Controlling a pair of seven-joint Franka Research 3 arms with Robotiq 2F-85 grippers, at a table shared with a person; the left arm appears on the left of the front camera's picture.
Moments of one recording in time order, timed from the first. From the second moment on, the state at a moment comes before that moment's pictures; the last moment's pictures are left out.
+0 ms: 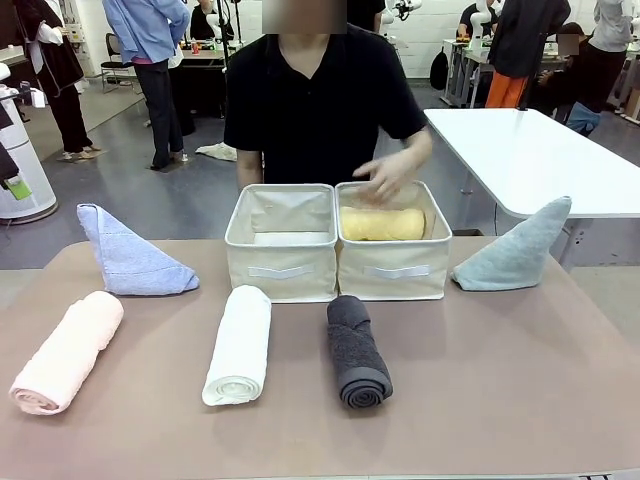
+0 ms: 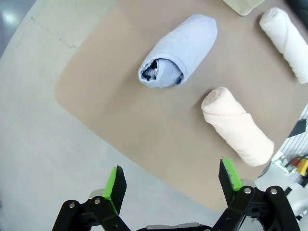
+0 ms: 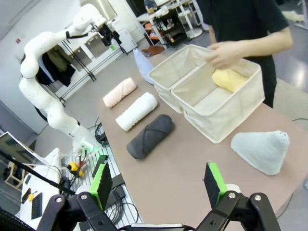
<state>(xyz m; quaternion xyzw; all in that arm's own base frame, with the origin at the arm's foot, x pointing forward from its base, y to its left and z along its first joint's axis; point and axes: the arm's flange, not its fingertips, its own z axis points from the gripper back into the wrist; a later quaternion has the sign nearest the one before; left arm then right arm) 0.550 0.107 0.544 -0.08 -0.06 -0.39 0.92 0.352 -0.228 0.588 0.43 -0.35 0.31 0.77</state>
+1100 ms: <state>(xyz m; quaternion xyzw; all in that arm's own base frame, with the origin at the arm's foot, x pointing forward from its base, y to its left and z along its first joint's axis) 0.621 0.053 0.479 -0.07 -0.04 -0.60 0.80 0.351 -0.229 0.589 0.43 -0.35 0.31 0.77</state>
